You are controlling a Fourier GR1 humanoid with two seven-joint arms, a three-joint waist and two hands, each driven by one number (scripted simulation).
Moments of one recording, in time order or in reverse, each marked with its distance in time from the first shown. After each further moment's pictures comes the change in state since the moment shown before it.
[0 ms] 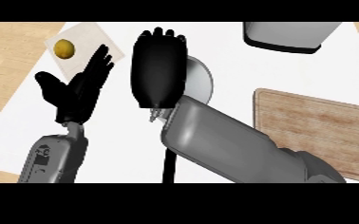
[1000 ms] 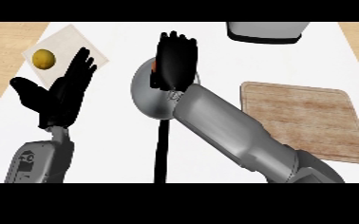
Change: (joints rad) left arm 0.045 0.032 0.069 -0.011 0.016 0.007 -0.025; right arm 0.012 0.003 0.026 0.323 -0.089 -0.396 -0.083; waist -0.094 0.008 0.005
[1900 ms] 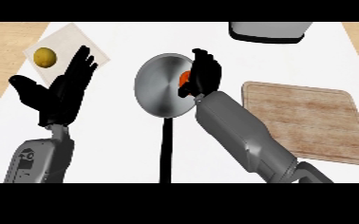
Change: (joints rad) left arm -0.014 0.000 0.007 0.009 0.004 -0.012 -0.003; right arm 0.113 0.008 -0.026 0.319 -0.364 -0.333 -0.168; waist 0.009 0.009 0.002
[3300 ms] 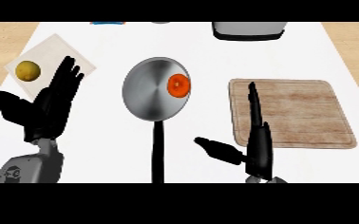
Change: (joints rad) left arm 0.102 0.003 0.033 -0.080 -0.011 0.022 0.011; right arm 0.843 -0.225 -0.092 -0.988 -0.408 -0.254 -0.708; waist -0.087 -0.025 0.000
